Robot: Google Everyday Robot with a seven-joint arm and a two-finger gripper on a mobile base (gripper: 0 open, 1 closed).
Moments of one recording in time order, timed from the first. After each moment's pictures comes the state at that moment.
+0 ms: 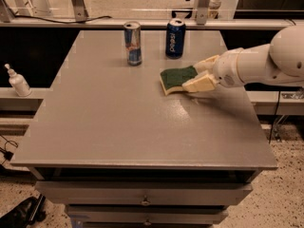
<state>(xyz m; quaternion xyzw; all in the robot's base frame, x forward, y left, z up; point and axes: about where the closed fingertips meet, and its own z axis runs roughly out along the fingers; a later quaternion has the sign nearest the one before) 0.621 -0.137 0.856 -0.47 0.75 0.12 0.45</state>
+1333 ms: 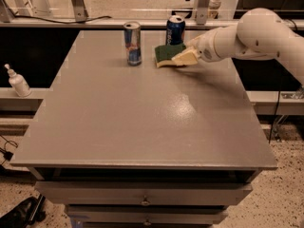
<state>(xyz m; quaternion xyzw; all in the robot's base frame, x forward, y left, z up) 0.743 -0.123 0.861 -0.42 0.76 0.10 0.48</state>
